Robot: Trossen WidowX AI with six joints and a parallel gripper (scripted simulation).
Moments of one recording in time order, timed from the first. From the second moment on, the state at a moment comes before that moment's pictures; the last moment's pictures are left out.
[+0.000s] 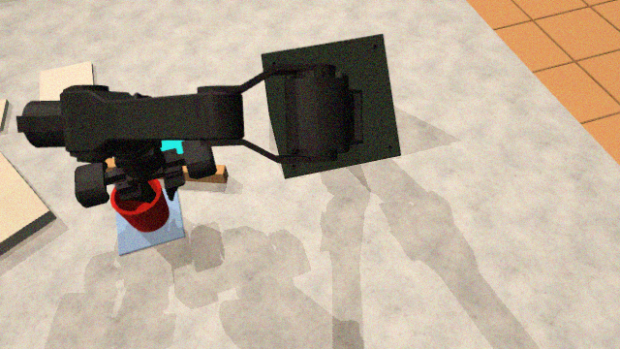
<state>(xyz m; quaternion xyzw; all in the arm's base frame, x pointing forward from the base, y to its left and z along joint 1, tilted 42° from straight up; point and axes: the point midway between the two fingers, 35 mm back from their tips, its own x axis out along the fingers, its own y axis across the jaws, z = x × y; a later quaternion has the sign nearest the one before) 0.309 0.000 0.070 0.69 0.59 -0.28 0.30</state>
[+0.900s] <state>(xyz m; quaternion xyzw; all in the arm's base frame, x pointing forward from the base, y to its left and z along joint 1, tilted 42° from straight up) 0.305 -0.025 0.097 0.69 0.59 -0.28 0.30</state>
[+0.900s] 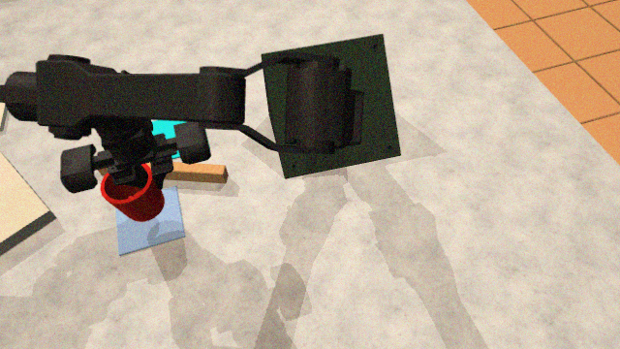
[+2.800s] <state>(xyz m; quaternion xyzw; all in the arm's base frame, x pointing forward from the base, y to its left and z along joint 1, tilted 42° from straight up) 0.277 -0.084 0.068 0.69 0.59 -0.28 0.30</state>
